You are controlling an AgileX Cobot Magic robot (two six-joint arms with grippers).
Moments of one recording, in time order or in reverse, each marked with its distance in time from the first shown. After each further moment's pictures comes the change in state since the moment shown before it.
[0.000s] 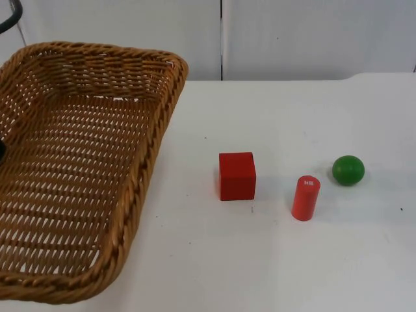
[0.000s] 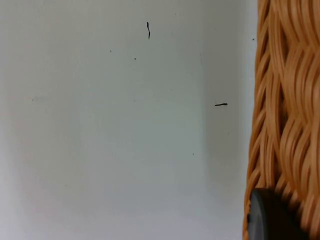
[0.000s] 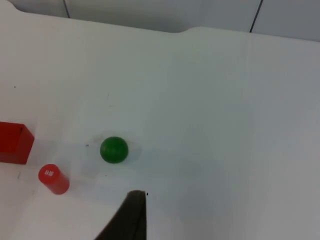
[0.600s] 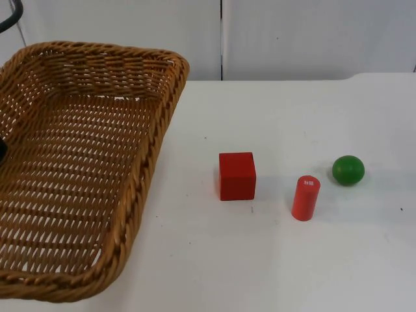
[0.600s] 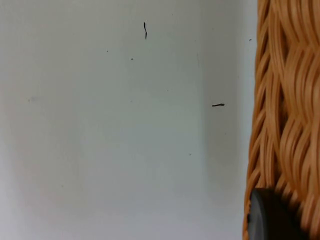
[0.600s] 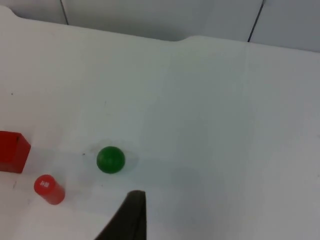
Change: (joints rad) right arm 0.000 0.074 -0.066 -0.002 -0.007 -0.015; left arm 0.000 0.000 0.000 -0.006 0.002 0.002
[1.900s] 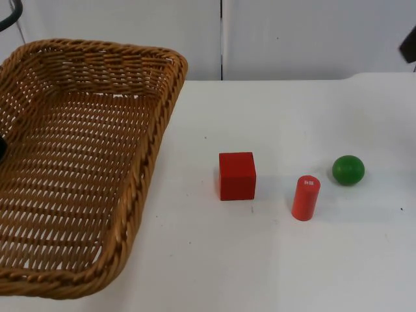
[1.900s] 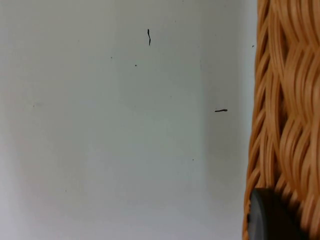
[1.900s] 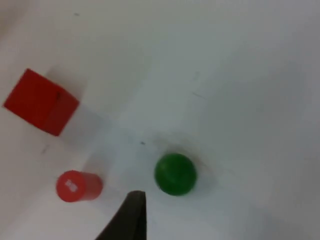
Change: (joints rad) right arm 0.000 0.770 -0.272 0.463 -0.082 -0.674; left arm 0.000 0.000 0.000 0.000 -0.014 0.000
